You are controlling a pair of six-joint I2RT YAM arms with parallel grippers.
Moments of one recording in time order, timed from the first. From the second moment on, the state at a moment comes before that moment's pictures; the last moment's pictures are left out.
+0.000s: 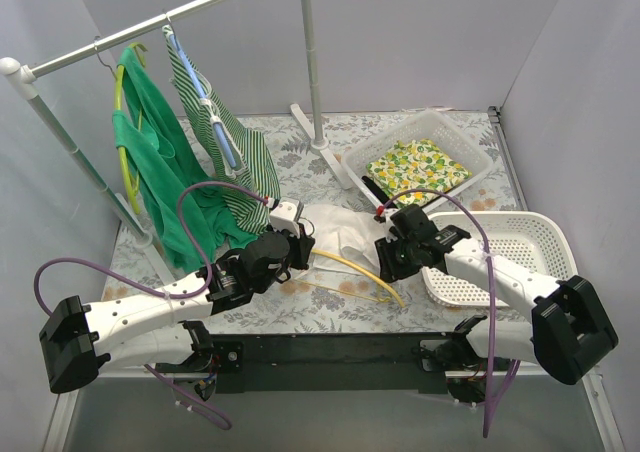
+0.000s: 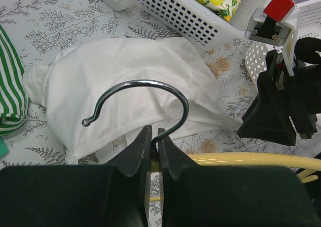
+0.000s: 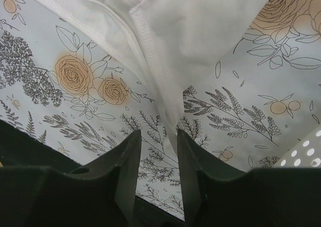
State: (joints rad) left arm -1.06 1.00 0.63 0.01 -0.46 -0.47; right arm 0.64 1.21 0.68 -0.56 -0.17 0.24
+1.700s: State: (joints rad) left arm -1.06 1.01 0.63 0.02 -0.48 -0.48; right arm 0.68 1.22 0.83 -0.67 -0.08 0.23
